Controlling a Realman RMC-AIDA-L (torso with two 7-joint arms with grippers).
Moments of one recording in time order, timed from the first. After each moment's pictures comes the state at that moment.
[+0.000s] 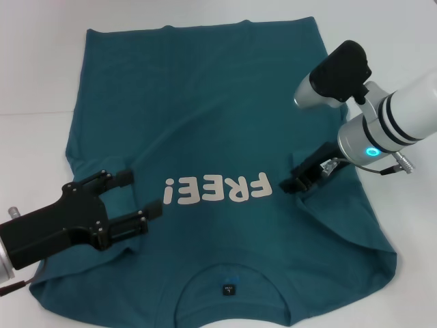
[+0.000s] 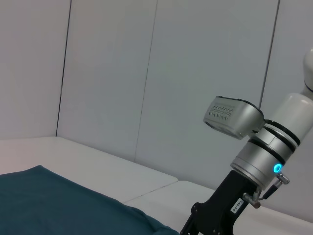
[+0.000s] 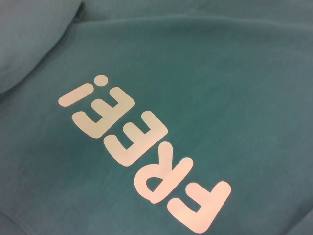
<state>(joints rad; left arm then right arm) -0.27 -2.16 0.94 0.89 1.61 1.47 -1.34 0.92 2.07 -1.03 -0.67 -2.66 -1.09 2.21</state>
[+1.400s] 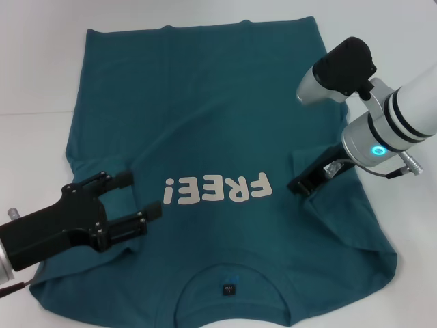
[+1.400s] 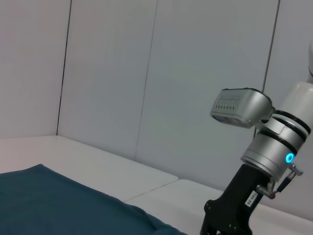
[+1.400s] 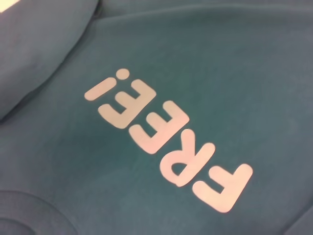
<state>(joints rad) -0.27 -2.16 0.94 0.89 1.61 1.47 -1.34 0.89 2.08 -1.03 -0.80 -2.68 -1.24 2.30</state>
